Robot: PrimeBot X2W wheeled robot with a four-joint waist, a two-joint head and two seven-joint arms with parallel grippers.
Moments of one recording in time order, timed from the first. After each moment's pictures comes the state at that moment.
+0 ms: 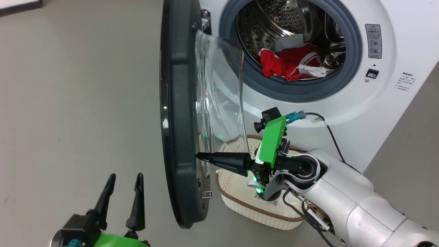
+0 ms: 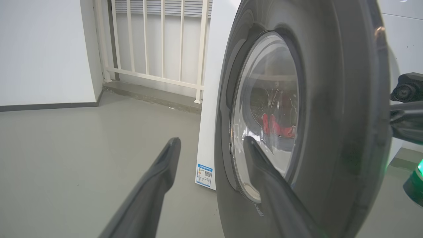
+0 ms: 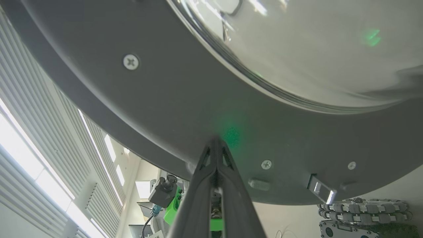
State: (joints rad) left arm -0.08 0.04 -0.05 0.20 -0.26 -0.05 -0.25; right arm -0.81 -0.08 0.86 0.70 2.15 0.13 0.60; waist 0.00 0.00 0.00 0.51
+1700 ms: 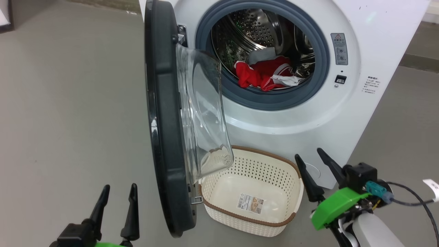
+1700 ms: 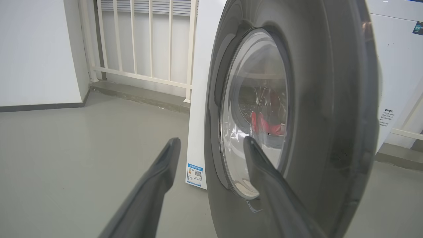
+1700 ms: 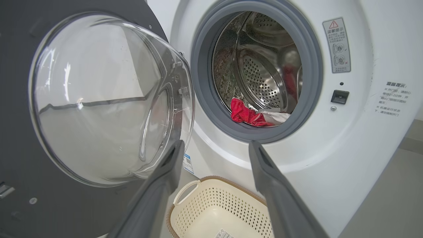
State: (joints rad) left arm -0.04 0.04 -0.02 0.22 -0.24 -0.05 -0.25; right arm -0.31 -0.10 0.24 0.58 0.39 0.13 -0.25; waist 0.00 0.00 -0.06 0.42
